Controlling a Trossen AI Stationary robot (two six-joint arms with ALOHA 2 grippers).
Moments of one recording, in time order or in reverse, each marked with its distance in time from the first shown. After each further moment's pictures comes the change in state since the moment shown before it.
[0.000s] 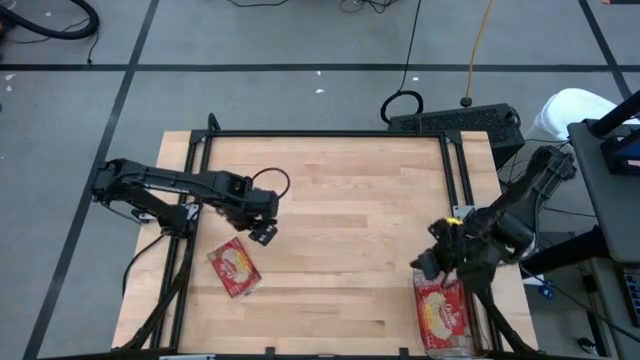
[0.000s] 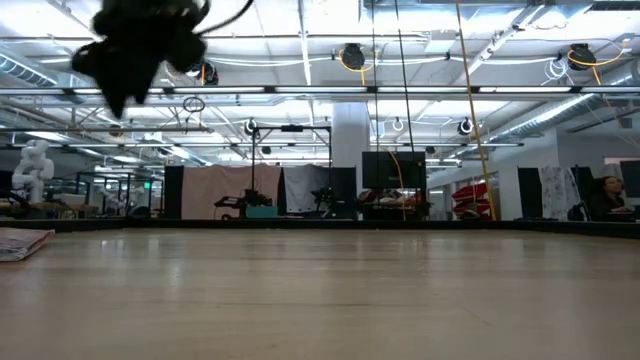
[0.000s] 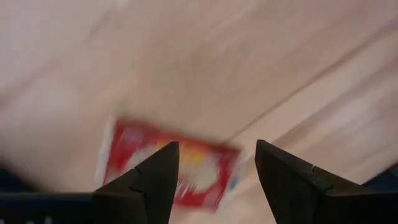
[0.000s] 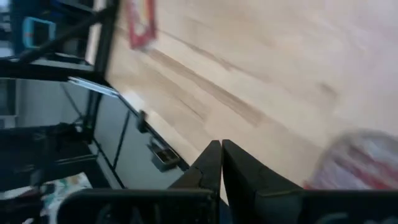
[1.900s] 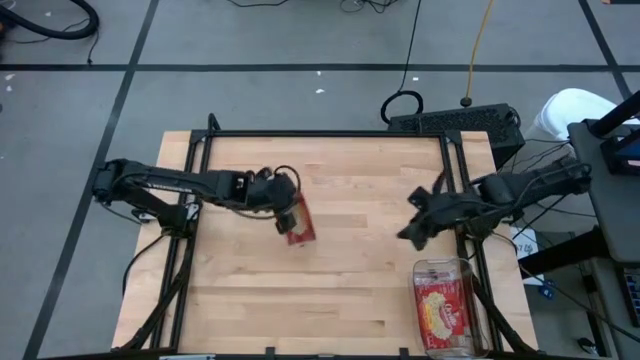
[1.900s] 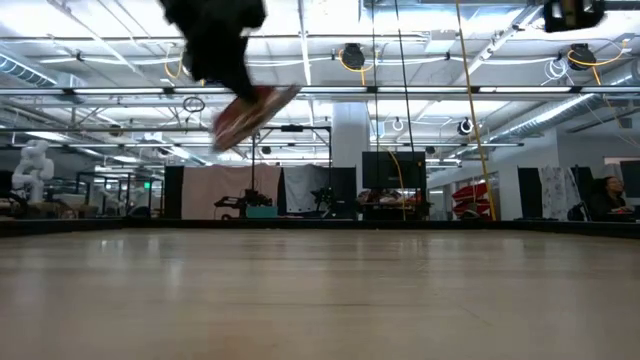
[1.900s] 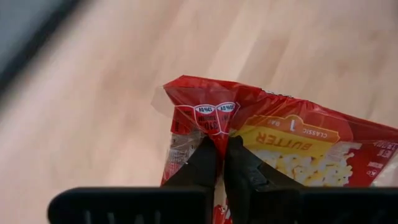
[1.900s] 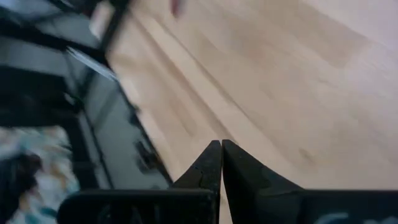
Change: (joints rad) left arm 0.035 0.001 -0.054 0.515 -0.434 0.633; right arm -0.490 -0.079 0.001 0.053 -0.400 -0.684
